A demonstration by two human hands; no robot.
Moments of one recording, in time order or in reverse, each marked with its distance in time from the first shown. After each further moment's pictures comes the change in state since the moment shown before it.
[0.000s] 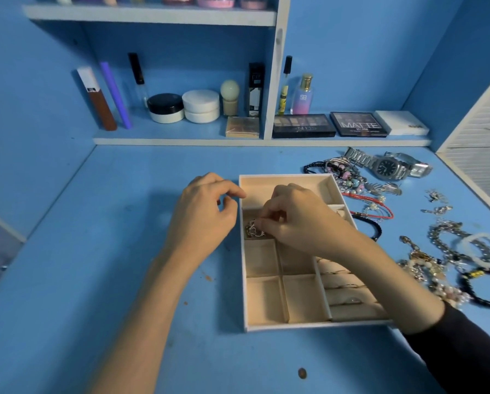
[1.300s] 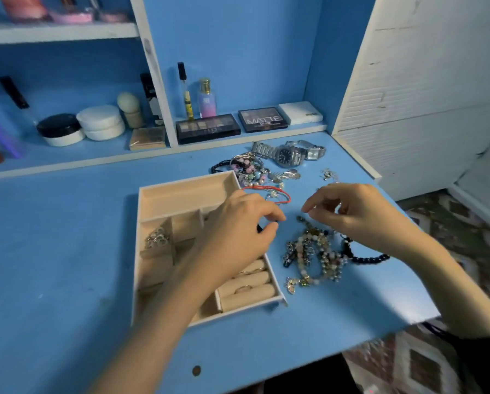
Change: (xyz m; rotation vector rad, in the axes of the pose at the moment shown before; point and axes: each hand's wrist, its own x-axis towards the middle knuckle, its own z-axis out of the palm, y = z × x) left_hand -0.016 0.127 0.080 0.005 -0.468 0.324; right_hand -0.133 0.115 -0.088 0.129 0.205 0.291
